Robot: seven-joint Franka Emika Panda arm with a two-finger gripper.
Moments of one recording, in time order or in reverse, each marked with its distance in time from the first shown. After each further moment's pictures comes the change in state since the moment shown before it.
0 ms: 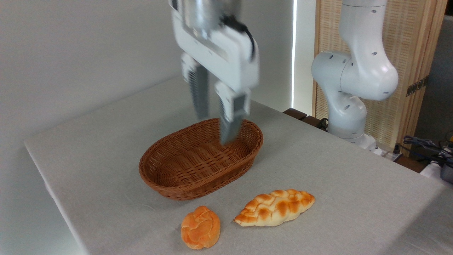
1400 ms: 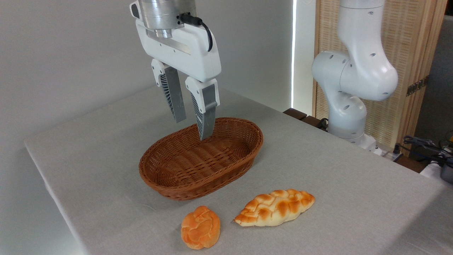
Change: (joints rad) arm -0.025 0.058 -0.111 0.030 0.103 0.004 -0.232
